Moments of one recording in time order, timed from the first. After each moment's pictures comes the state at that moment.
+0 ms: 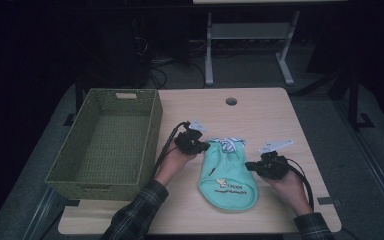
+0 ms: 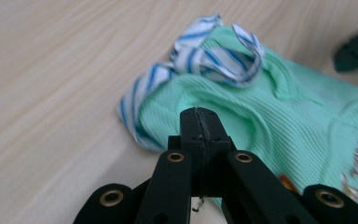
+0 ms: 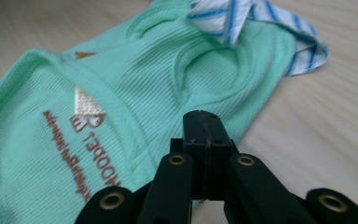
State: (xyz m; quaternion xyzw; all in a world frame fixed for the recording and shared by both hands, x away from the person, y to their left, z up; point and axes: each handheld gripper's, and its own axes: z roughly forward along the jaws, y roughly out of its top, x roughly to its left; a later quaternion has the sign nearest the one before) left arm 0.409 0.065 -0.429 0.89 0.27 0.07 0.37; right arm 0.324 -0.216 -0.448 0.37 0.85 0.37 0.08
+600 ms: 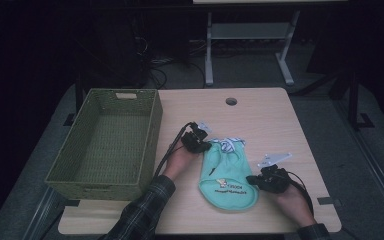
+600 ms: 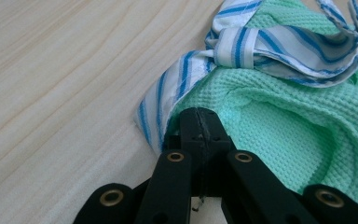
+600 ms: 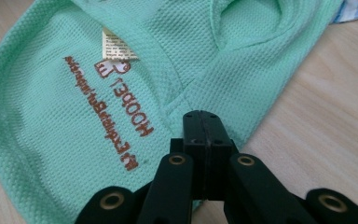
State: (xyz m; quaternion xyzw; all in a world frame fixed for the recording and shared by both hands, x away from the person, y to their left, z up) left arm 0.427 0.052 -0.461 0.90 0.28 0.08 0.33; right arm 0.296 -0.215 -0.463 0.36 0.87 0.34 0.07
